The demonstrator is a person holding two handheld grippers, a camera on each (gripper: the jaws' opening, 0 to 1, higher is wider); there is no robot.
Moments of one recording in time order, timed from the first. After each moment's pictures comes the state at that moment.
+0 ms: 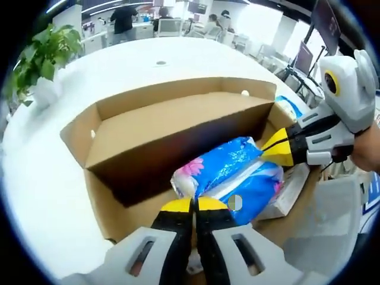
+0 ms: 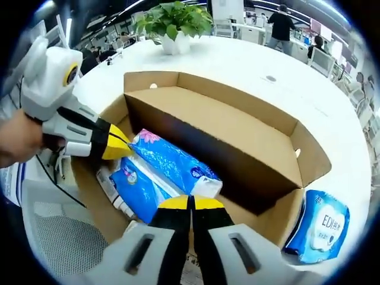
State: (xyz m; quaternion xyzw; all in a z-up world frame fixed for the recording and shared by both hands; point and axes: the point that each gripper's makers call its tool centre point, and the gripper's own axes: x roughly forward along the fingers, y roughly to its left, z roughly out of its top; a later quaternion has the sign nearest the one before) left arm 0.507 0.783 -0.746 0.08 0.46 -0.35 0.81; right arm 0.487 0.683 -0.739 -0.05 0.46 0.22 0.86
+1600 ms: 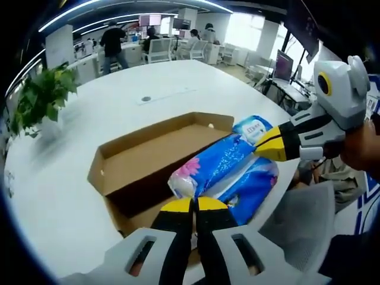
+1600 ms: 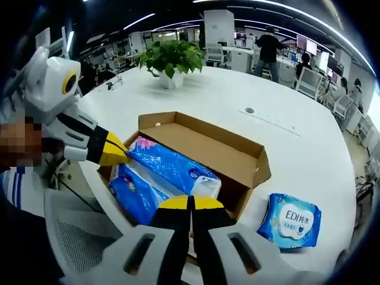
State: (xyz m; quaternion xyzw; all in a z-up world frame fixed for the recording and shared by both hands) left arm 0.477 0.752 -0.647 0.10 0.40 -0.39 0.82; right arm 0.459 0.652 -0.642 -0.04 0.38 0.19 0.90
